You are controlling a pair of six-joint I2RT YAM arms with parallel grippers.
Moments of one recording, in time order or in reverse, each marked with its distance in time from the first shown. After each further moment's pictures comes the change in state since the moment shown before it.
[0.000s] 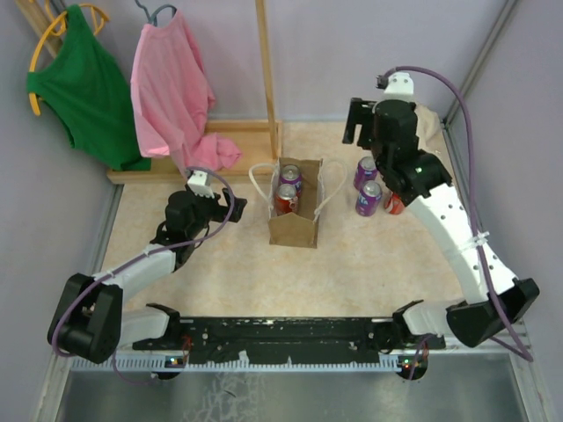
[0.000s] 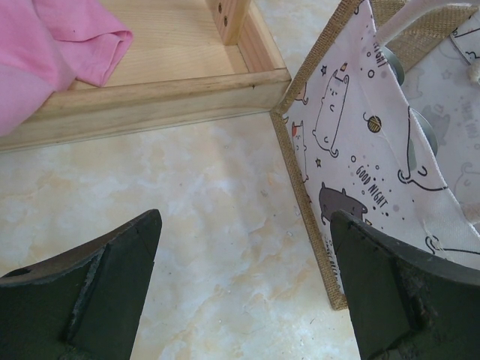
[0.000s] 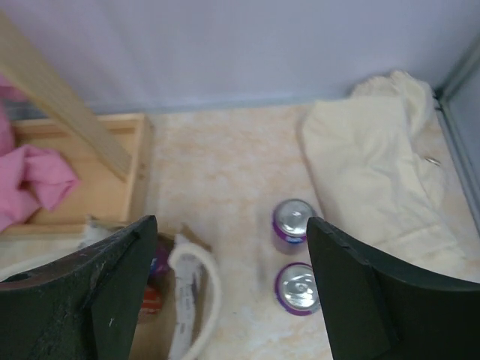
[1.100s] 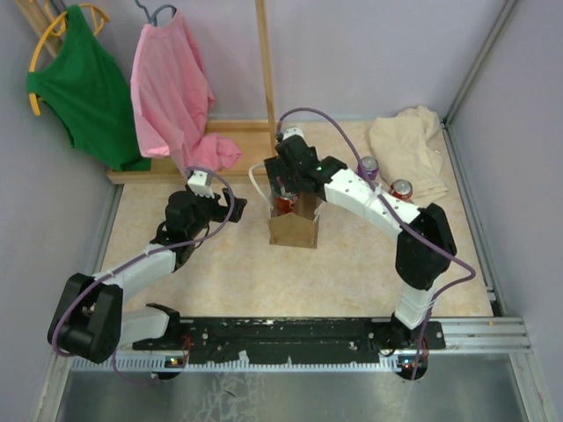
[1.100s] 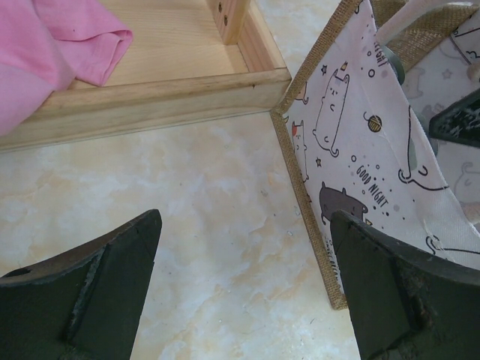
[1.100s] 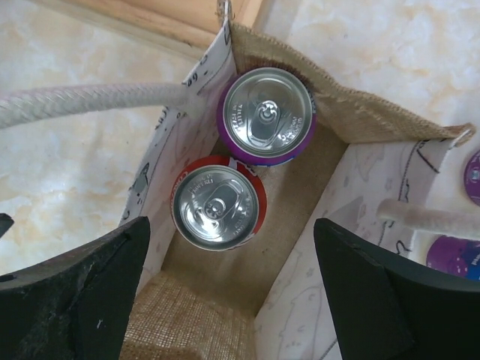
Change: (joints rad) left arm 0.000 0.002 0.000 0.000 0.000 0.000; right arm 0.327 0.457 0.068 -0.065 -0.157 0.072
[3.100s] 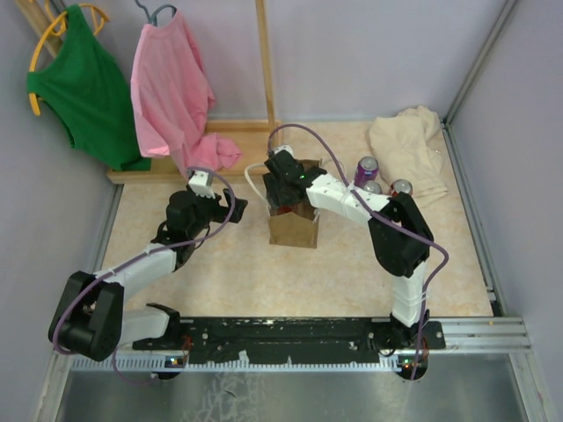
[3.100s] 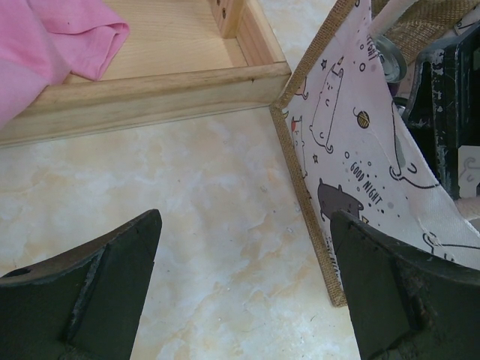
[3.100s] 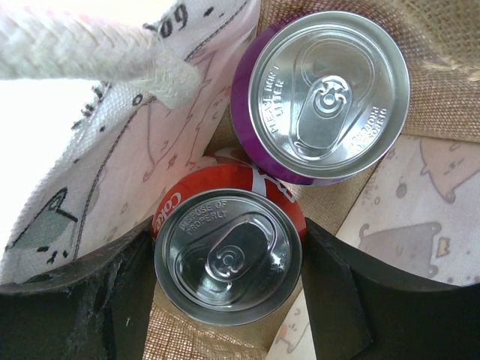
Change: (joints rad) left arm 0.000 0.012 0.000 0.000 0.008 0.000; right arm 0.011 0.170 -0.036 0.057 0.000 0.009
